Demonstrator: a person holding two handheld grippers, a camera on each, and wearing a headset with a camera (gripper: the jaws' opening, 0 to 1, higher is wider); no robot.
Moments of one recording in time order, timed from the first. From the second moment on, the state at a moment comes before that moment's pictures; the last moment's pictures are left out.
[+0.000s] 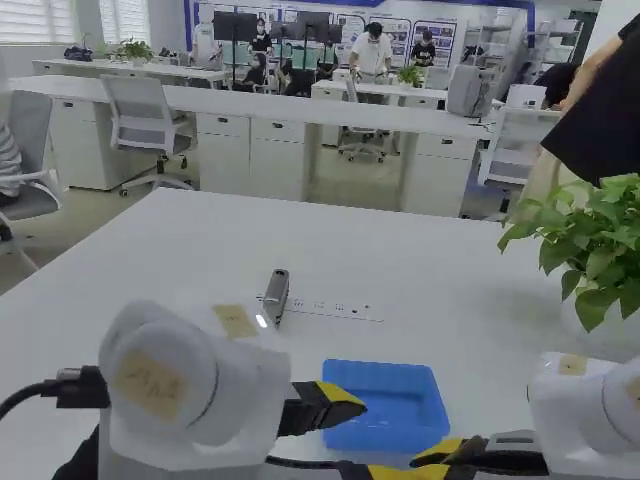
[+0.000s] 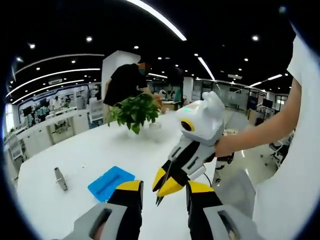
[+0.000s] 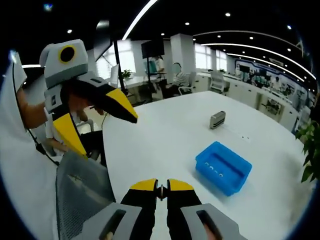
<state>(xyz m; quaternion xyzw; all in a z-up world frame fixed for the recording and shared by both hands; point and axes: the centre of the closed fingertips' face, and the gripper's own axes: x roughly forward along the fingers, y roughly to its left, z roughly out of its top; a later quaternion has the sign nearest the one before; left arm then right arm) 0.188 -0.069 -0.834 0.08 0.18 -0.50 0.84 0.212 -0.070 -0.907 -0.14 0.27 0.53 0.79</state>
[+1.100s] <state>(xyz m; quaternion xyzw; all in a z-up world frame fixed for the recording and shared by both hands) 0.168 -0.107 -0.841 0.11 0.16 -0.62 0.76 0.162 -0.061 -0.911 -0.16 0.30 0.61 0.71</state>
